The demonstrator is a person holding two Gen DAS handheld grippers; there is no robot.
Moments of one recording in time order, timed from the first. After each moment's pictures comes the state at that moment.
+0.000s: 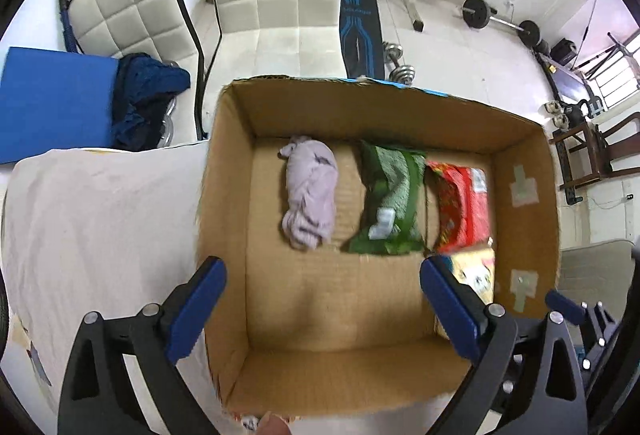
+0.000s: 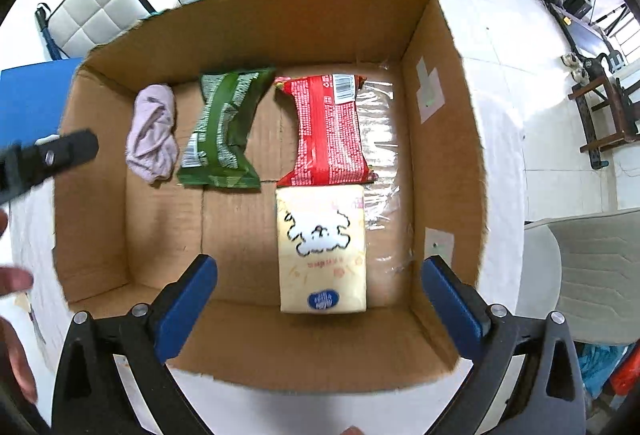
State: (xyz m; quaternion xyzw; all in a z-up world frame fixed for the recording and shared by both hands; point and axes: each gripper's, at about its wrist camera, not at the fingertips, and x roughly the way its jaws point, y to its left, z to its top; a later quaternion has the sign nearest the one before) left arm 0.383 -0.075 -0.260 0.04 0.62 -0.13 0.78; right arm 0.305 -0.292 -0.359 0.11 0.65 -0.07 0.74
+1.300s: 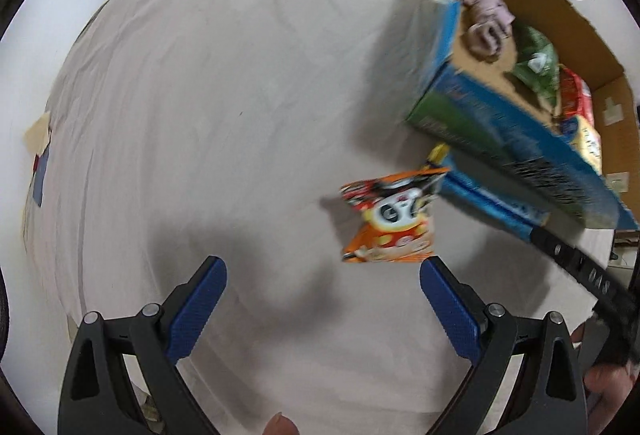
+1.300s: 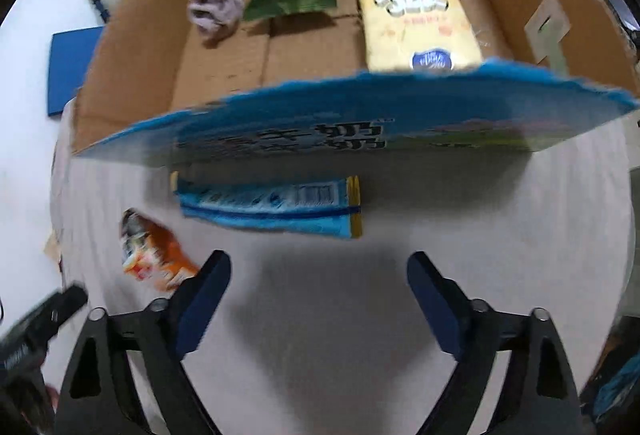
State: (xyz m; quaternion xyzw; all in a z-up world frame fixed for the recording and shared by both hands) left arm 0.187 0.069 -0.331 -0.04 0.66 0.05 0.75; right arm 0.186 -0.231 -0.449 0.20 0.64 0.02 0.74
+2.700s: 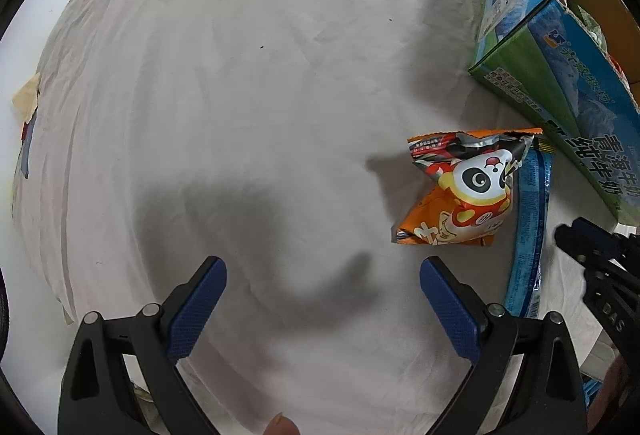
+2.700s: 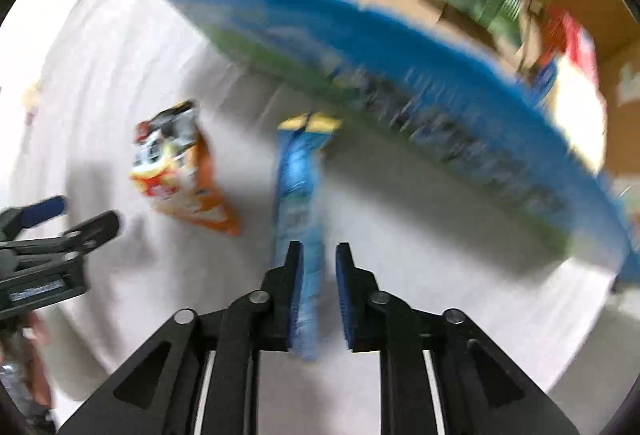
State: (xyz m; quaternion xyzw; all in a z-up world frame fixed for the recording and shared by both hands) left arm 0.189 0.097 -0.397 -0.05 0.70 0.06 0.71; right arm 0.165 -0.133 -0.466 -0.06 0.68 0.13 0.72
